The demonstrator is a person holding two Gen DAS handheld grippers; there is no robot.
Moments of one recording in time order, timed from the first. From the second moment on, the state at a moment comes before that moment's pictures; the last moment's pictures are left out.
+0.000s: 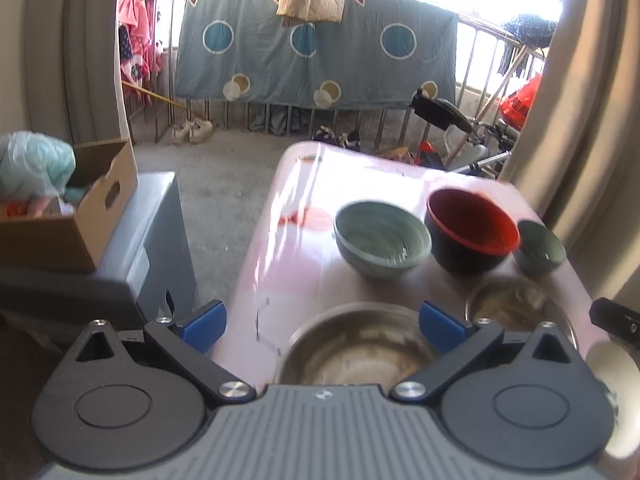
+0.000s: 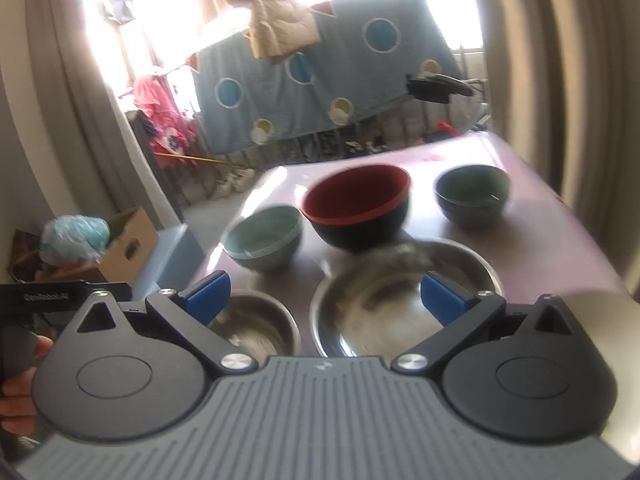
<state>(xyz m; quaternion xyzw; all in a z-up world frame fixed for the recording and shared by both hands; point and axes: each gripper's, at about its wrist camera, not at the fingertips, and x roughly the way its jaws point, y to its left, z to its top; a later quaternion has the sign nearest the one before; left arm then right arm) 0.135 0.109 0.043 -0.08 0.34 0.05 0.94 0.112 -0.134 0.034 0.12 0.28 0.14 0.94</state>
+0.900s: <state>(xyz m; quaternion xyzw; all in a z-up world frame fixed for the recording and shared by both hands) 0.342 0.130 -0.032 -0.09 0.45 0.01 0.89 0.315 -0.045 -0.064 0.23 0.38 0.13 0.89</state>
